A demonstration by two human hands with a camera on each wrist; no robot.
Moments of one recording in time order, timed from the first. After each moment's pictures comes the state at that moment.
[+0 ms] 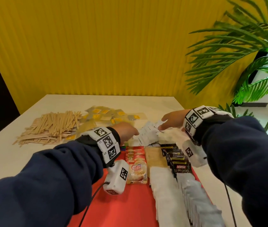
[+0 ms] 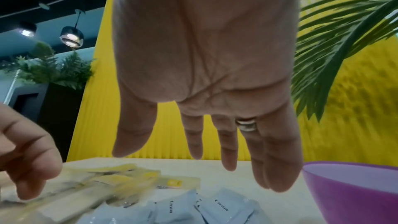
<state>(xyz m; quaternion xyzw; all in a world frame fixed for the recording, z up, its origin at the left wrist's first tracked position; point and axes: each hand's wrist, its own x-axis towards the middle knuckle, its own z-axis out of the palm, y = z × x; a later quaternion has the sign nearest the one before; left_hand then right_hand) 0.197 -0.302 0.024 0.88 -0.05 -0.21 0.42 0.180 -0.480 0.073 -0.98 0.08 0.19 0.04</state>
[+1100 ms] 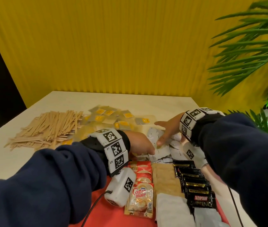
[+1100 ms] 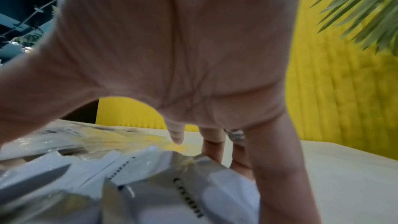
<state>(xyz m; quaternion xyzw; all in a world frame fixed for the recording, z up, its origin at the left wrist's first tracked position) 0.233 -0.331 0.012 0.92 -0.15 -0.31 0.18 0.273 -0.486 0.028 -0.94 0.02 0.33 0.10</state>
